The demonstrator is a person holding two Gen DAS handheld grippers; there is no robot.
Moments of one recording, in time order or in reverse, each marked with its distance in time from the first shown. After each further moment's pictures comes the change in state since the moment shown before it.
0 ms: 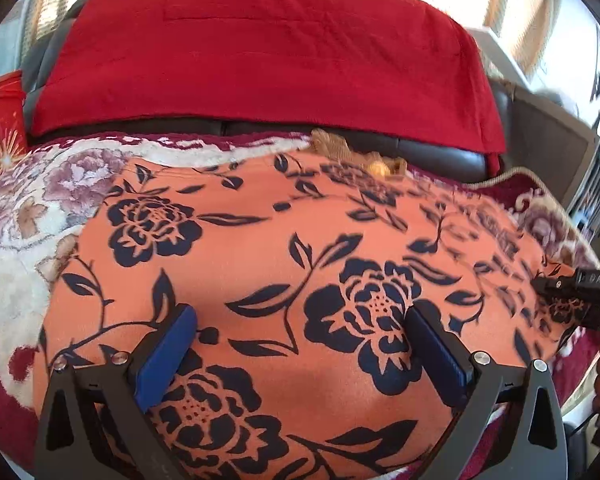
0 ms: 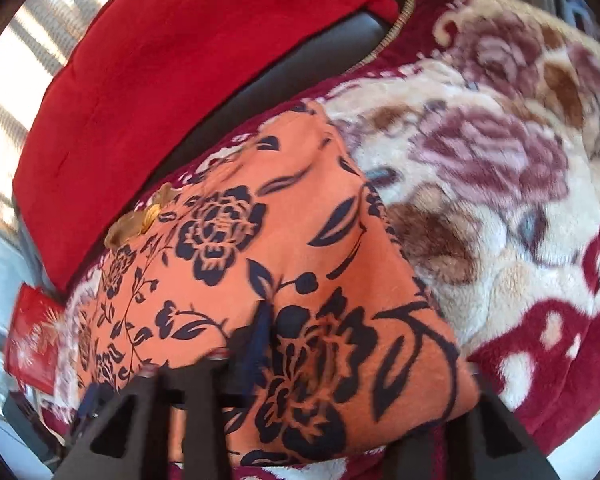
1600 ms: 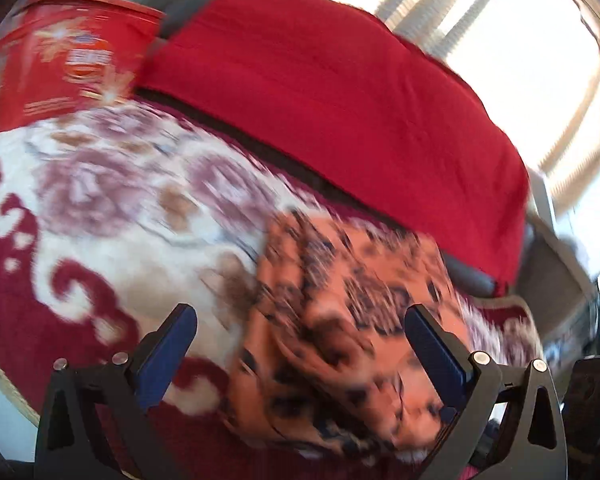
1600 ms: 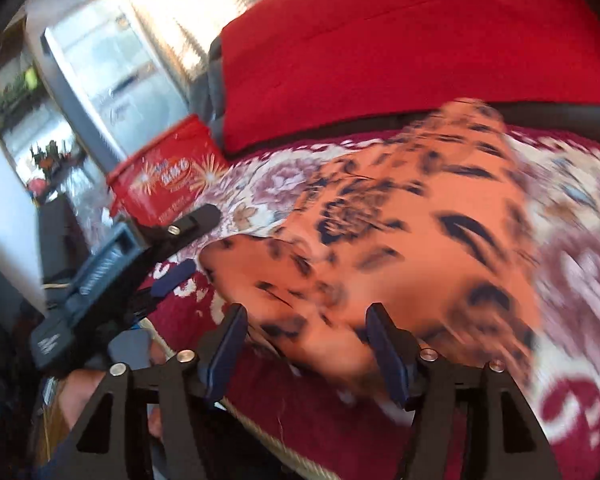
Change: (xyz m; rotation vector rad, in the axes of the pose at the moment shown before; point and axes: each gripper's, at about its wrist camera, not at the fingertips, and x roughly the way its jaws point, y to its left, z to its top) left arm -0.085 0.128 0.013 -0.367 -0.101 -0.030; right arm -0.026 0.203 -0.129 -0.483 0.072 0.496
